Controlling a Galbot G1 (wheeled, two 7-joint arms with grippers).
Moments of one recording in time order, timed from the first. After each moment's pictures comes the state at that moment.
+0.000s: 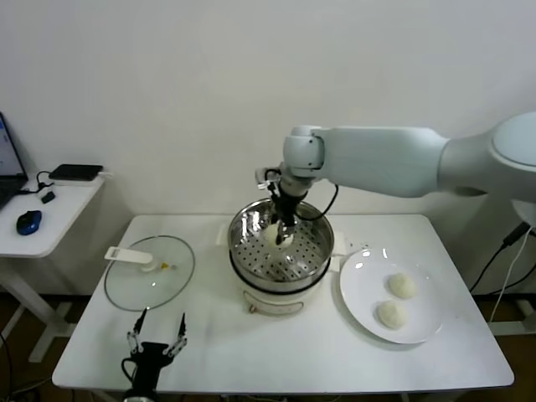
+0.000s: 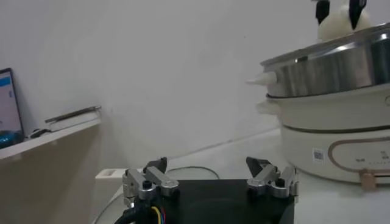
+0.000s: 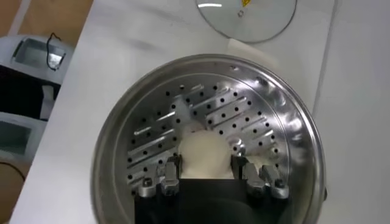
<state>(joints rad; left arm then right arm) 1.64 -1.61 -0.71 -1.83 0.23 -0.29 0.09 0.74 1.32 -1.59 1.17 0.76 -0.41 -0.94</state>
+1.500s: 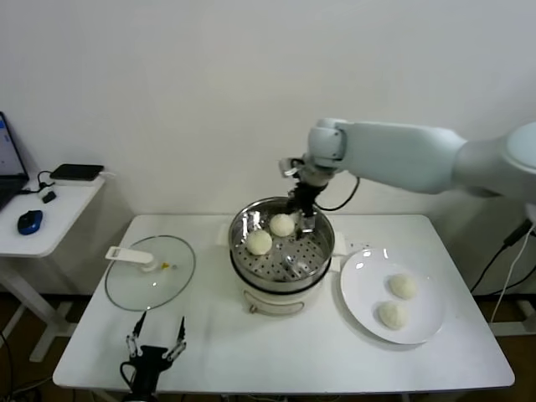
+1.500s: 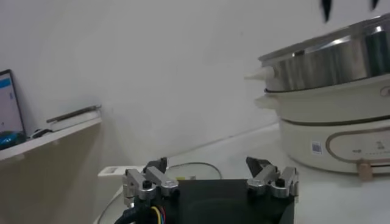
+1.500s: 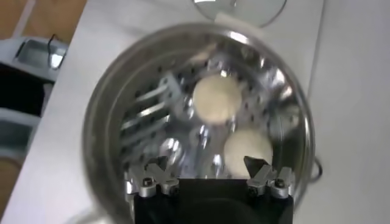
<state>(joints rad) 1.66 -1.61 -0.71 -1.83 0.25 -0.29 0.09 0.85 1.14 -1.70 1.17 0.76 -0.26 -1.07</state>
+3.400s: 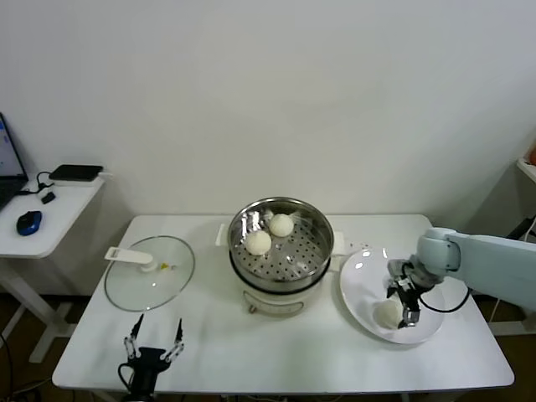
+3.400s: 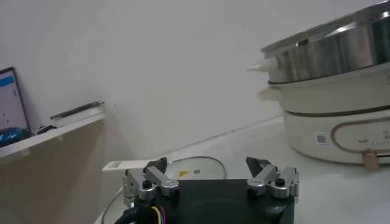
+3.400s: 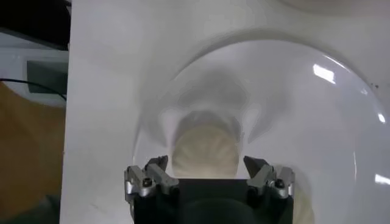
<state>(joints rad) 1.65 -1.61 -0.72 -1.81 0.26 -0.29 0.07 0.41 0.64 -1.59 1.37 0.37 -0.30 -0.87</state>
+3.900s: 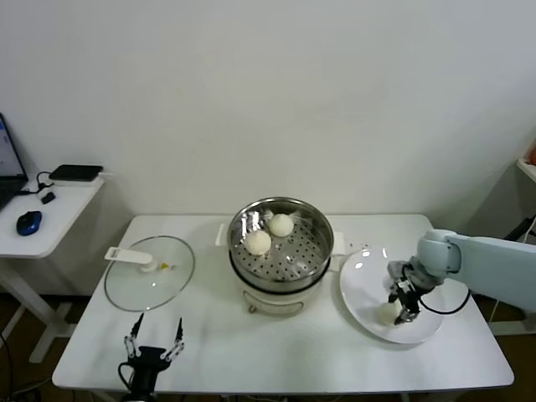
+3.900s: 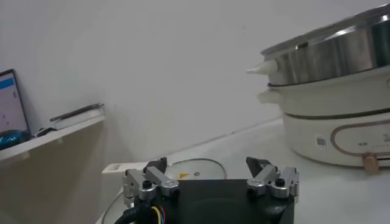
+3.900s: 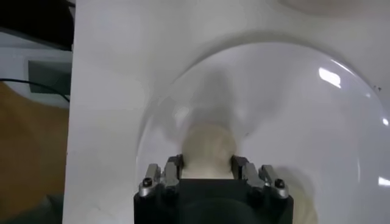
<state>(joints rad) 1.65 -1.61 -0.72 -1.82 0.26 -0.29 0.07 0.47 0.64 -1.63 1.40 0.37 -0.29 -0.89</state>
